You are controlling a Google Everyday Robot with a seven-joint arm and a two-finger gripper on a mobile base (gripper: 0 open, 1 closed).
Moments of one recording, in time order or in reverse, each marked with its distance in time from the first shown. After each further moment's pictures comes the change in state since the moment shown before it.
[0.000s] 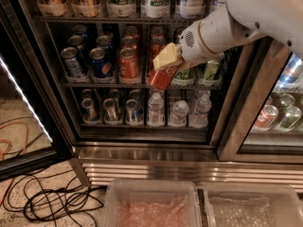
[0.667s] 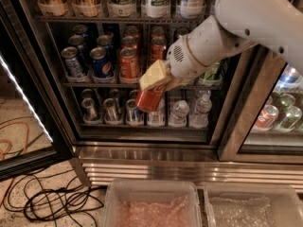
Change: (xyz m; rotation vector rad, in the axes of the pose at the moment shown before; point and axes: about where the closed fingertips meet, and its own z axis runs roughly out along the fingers) arm 0.048 0.047 0.011 -0.099 0.144 -0.021
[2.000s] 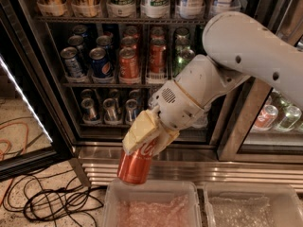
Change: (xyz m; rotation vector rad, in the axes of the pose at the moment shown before) arm 0.145 0.107 0.004 -0.340 0.442 0.171
